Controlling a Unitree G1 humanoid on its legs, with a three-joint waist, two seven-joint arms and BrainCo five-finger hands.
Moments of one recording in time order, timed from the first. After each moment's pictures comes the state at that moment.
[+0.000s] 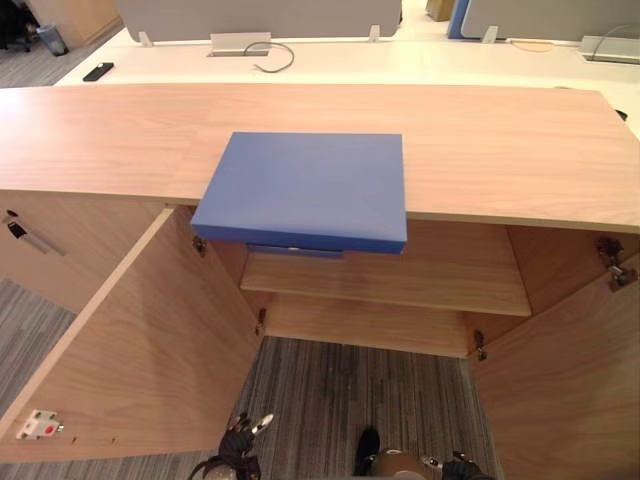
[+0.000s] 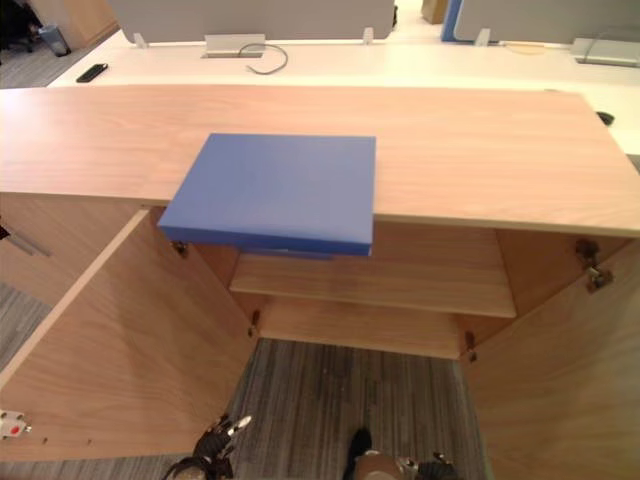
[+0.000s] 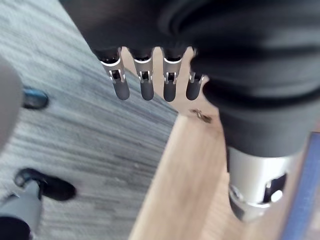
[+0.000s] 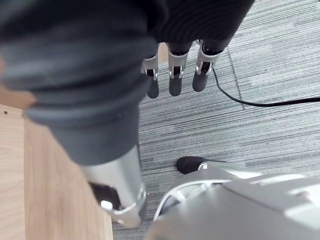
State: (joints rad) left arm 0.19 0.07 -0.12 0.74 -0.43 -0.11 0.00; right arm 0.03 -0.12 -0.29 1.14 0.02 0.02 -0.09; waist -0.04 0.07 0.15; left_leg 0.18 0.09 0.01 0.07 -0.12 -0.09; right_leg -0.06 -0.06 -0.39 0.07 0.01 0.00
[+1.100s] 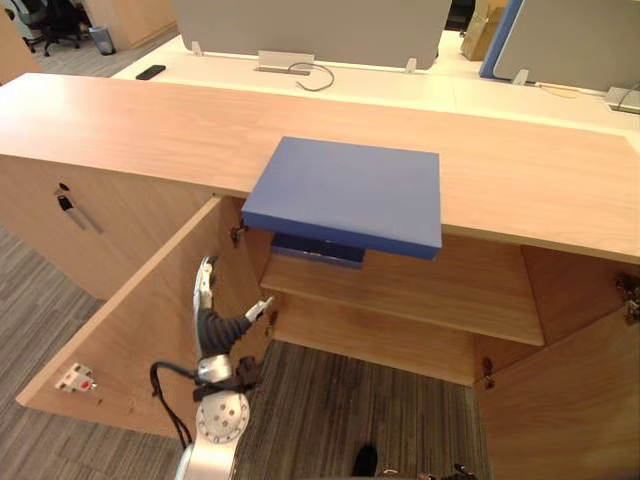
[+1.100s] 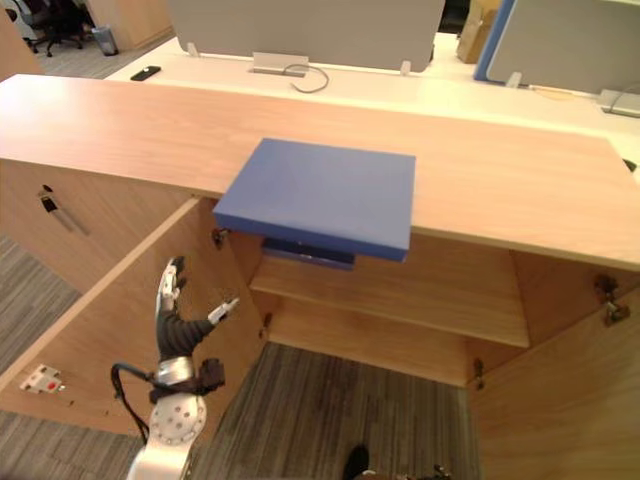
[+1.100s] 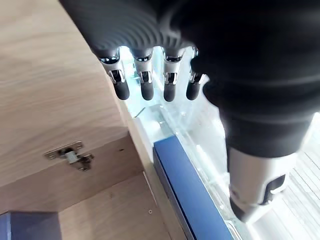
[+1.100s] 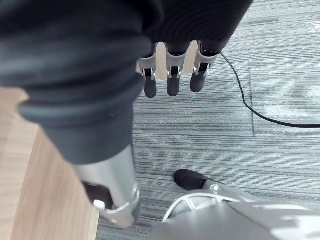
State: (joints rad) left arm 0.20 0.10 -0.15 -0.27 0.49 -0.16 0.53; right arm 0.10 -0.11 -0.19 1.10 -0.02 0.01 -0.20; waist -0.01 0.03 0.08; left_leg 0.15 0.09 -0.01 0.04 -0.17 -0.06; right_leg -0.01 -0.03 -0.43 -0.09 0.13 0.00
